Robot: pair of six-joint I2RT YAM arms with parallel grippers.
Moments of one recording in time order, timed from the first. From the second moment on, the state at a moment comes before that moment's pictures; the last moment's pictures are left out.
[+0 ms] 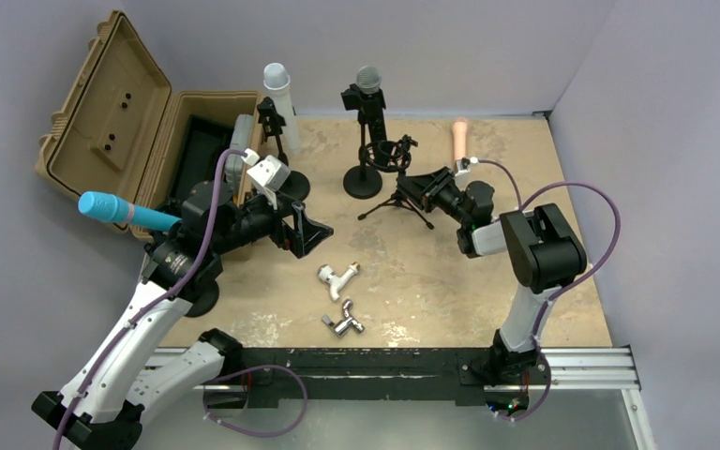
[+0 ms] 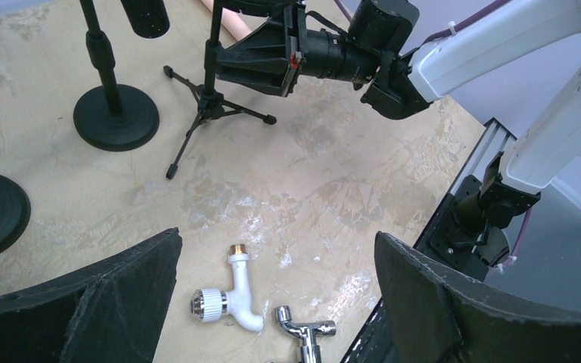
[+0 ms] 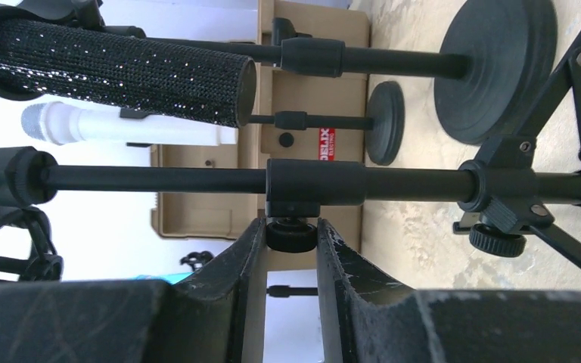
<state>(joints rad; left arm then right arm) -0.51 0.84 1.02 -0.43 0.42 -0.20 0.21 1.87 0.67 1.20 -0.55 1.49</state>
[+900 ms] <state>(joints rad) -0.51 0.85 1.02 -0.43 0.42 -0.20 0.55 1.50 0.91 0.18 0.27 0.59</state>
